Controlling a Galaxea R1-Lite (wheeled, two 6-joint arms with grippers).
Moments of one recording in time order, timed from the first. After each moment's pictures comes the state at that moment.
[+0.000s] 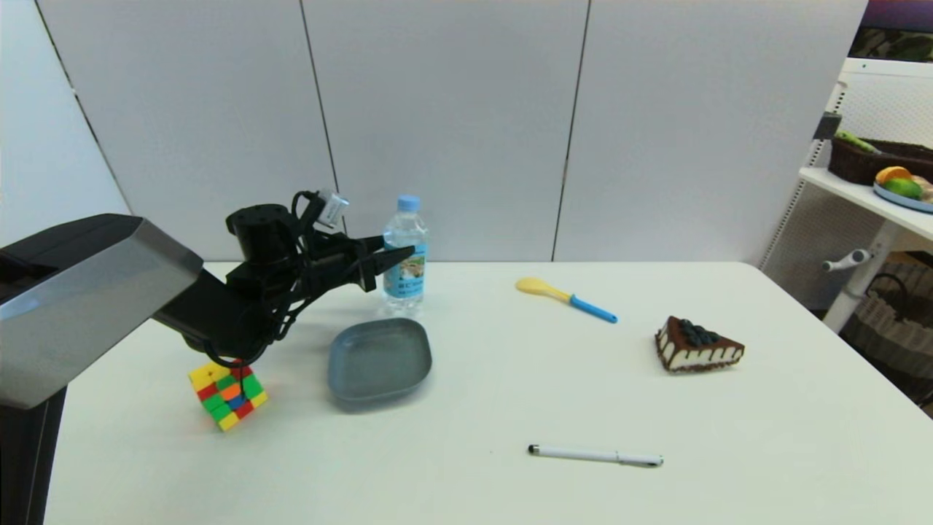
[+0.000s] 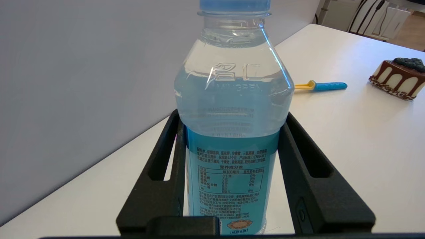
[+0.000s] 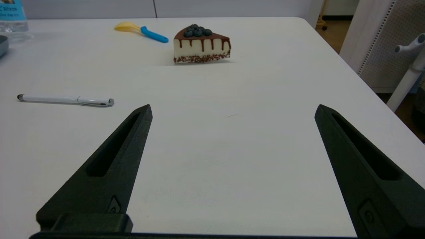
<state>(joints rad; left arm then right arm) -0.21 2.23 -1.15 -1.10 -0.73 -0.04 0.00 0.00 0.00 0.00 0.00 0.00</state>
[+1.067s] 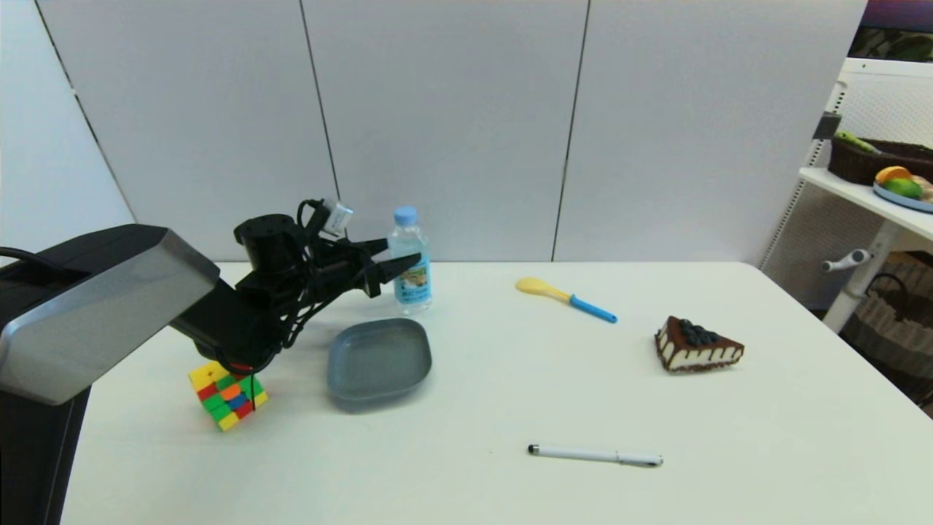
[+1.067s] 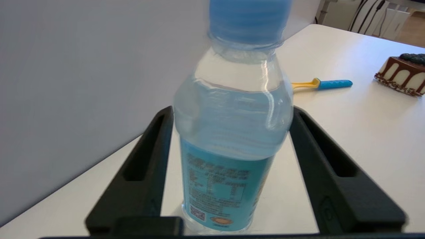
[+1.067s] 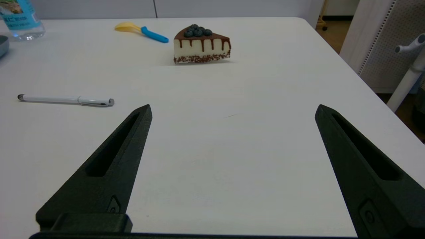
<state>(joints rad) -0.21 2.28 -1.15 -1.17 -0.72 -0.04 0.00 0.00 0.00 0.00 0.00 0.00</state>
